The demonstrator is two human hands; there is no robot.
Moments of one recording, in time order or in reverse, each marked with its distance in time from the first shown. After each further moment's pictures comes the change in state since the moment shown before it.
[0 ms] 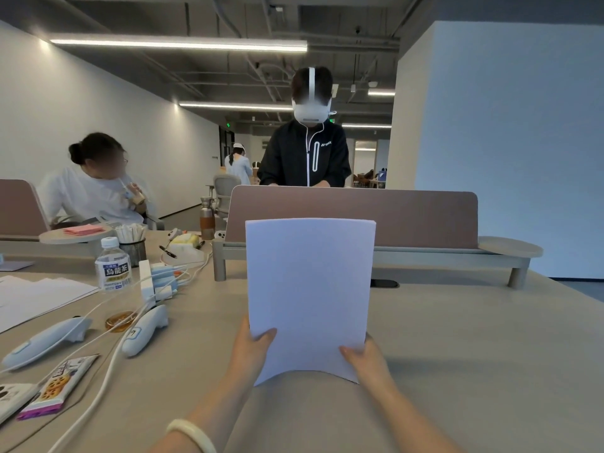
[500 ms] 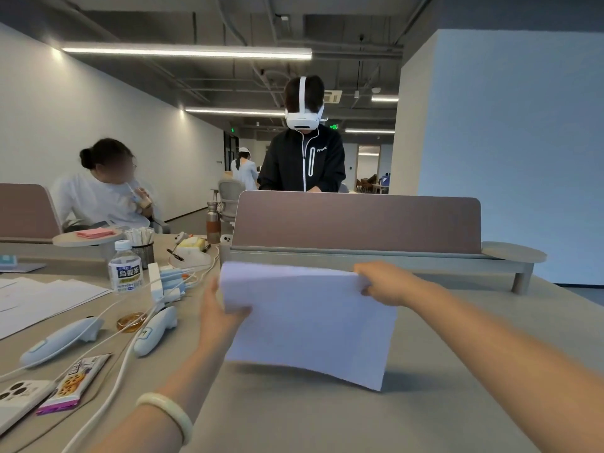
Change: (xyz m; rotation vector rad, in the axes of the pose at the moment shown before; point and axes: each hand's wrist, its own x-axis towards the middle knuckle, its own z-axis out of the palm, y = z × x) left_hand 0.033 0.034 -0.056 0.171 0.241 0.050; right_hand 0.037 -0.152 -0.062 -1.169 -0.313 -0.366
